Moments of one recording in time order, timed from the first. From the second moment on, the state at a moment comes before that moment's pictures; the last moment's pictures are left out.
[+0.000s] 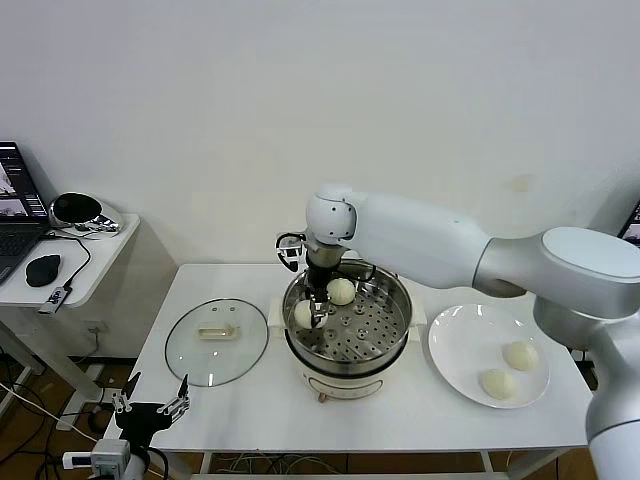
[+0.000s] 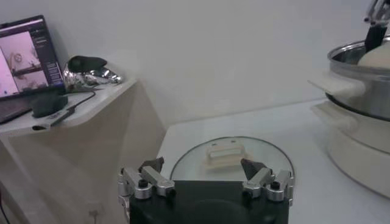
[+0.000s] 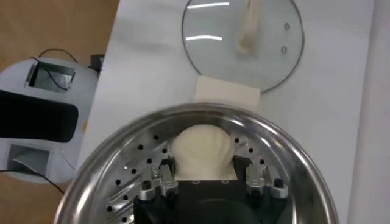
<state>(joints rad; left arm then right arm) 1.66 -1.47 -0.79 -2.15 0.02 0.31 0.12 0.41 1.36 -1.15 1.09 0.25 -0.64 -1.21</state>
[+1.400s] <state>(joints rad) 1.67 -1.46 -0.76 -2.17 0.02 0.33 0.14 0.43 0.86 -0.93 1.38 0.17 -0.51 -1.28</state>
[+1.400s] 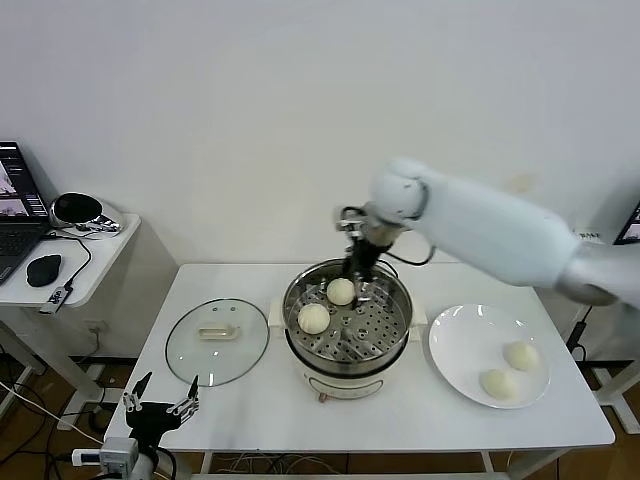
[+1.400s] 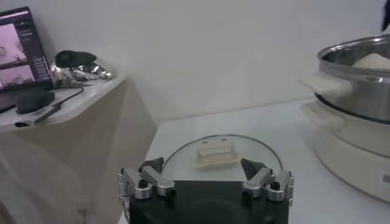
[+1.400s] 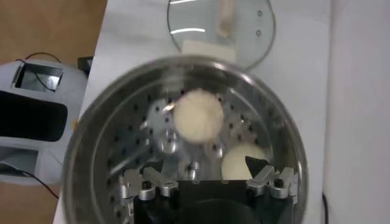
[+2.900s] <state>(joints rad) 1.71 -1.48 -0.71 -2.15 0.08 0.32 0.15 -0.34 0.55 -0.42 1.38 -0.39 -0.22 -1.32</state>
